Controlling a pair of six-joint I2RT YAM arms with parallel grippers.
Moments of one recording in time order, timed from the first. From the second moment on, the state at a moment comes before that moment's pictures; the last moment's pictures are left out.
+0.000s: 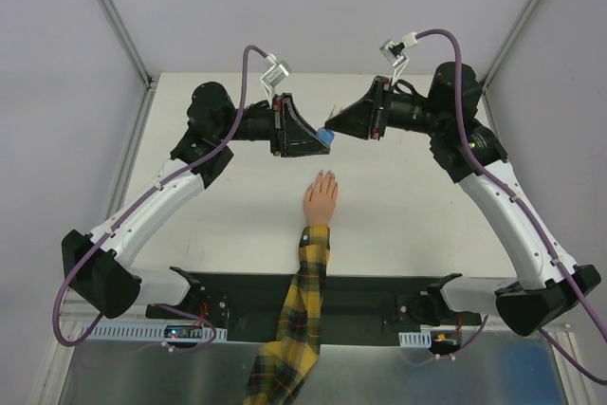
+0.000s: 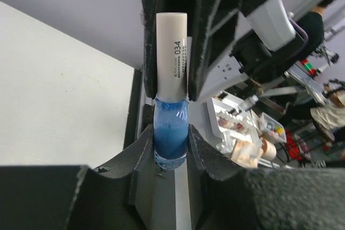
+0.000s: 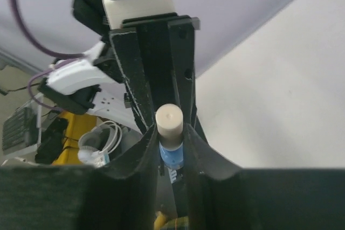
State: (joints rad) left arm -0.56 1.30 1.21 0.31 1.07 -0.85; right arm 0.50 1.25 1.46 -0.22 -0.87 0.65
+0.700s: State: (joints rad) left arm -0.67 1.22 1.33 -0.19 0.42 -0.37; right arm 0.56 1.28 1.71 -0.71 -0.30 0.62
